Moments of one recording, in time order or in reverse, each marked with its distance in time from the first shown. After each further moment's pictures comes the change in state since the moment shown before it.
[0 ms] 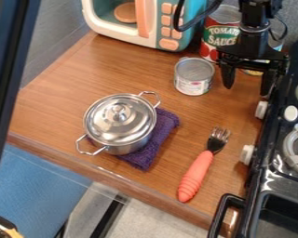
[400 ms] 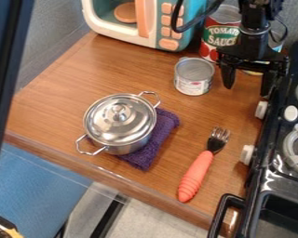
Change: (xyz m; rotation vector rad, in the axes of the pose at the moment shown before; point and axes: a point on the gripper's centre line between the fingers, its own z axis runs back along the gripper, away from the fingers) arm -0.003 -0.007 0.000 -0.003 -0.011 -0.016
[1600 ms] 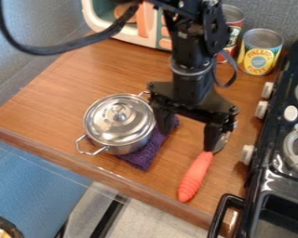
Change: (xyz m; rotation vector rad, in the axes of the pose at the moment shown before) arm -0.158 0.021 0.076 0.048 0.065 -0.043
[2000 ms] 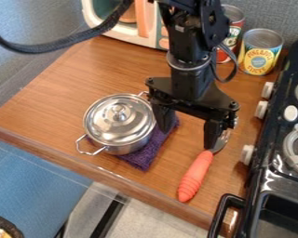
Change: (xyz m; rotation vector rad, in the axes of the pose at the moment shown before) arm -0.006 0.001 0.009 -0.017 -0.011 -0.017
